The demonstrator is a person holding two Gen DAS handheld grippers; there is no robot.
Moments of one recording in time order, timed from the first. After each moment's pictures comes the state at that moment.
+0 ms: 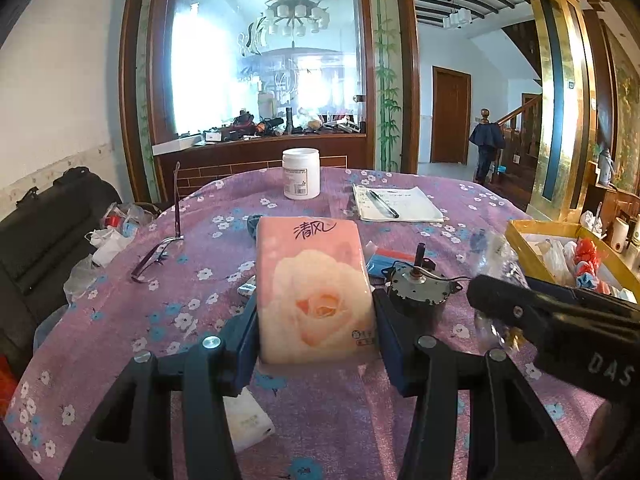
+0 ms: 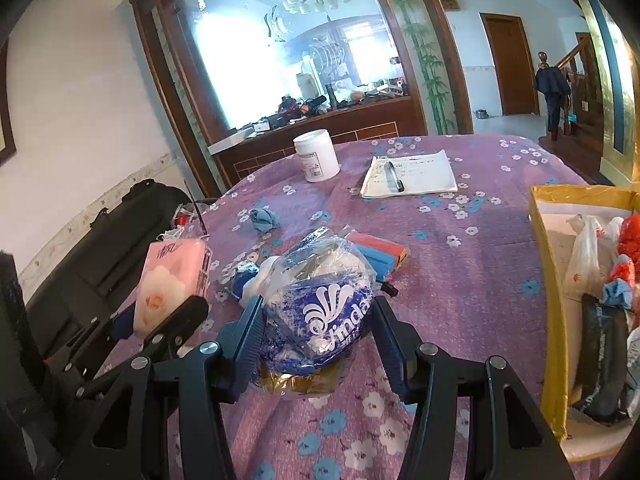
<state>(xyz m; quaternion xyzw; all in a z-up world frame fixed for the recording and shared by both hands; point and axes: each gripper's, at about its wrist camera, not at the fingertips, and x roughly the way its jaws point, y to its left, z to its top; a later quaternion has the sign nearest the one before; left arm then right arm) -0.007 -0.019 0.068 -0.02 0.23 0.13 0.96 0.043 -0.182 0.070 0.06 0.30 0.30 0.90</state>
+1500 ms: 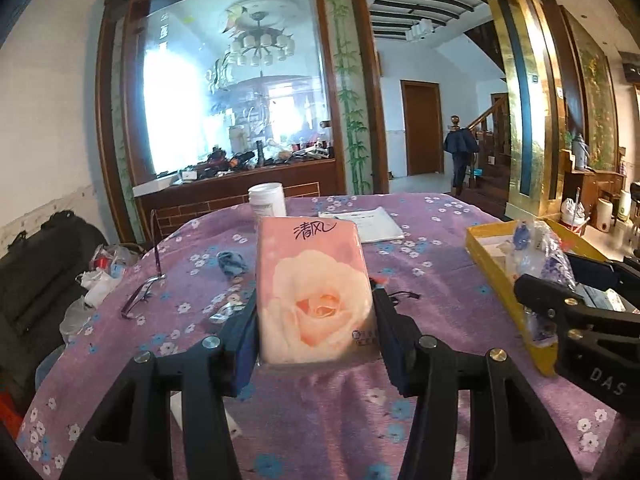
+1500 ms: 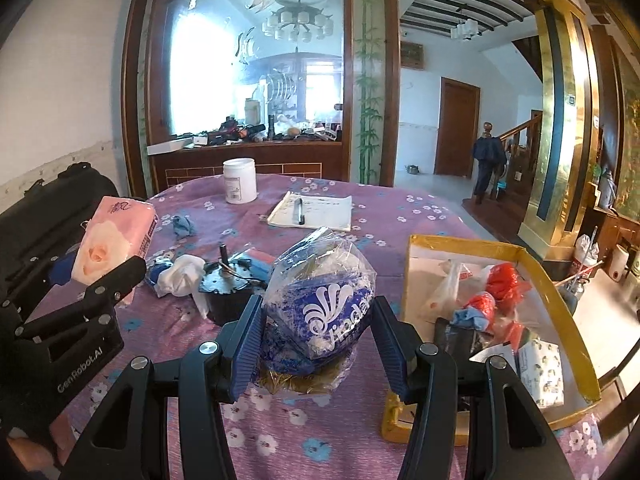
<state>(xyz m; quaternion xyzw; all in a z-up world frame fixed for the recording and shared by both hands) -0.026 -0.075 0.090 0.04 0.19 0.09 0.98 -0.005 -0.242 0.093 -0.04 0.23 0.16 0.96</state>
